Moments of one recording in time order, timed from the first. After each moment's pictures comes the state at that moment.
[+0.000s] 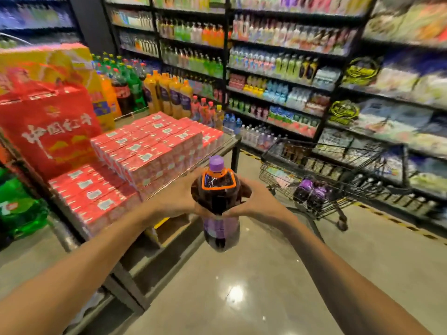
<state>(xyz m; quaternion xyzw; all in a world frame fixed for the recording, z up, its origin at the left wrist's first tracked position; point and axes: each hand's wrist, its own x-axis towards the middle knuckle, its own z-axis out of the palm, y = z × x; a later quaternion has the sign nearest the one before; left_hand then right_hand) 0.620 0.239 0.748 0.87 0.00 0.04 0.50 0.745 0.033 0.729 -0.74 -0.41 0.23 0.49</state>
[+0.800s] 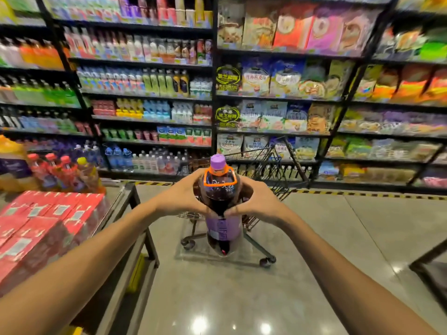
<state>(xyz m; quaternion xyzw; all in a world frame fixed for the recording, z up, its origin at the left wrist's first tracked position) 1.033 0.184 0.750 0.83 -0.26 -0.11 0.49 1.007 -0.066 0.747 -0.83 -0.17 0.05 0.53</state>
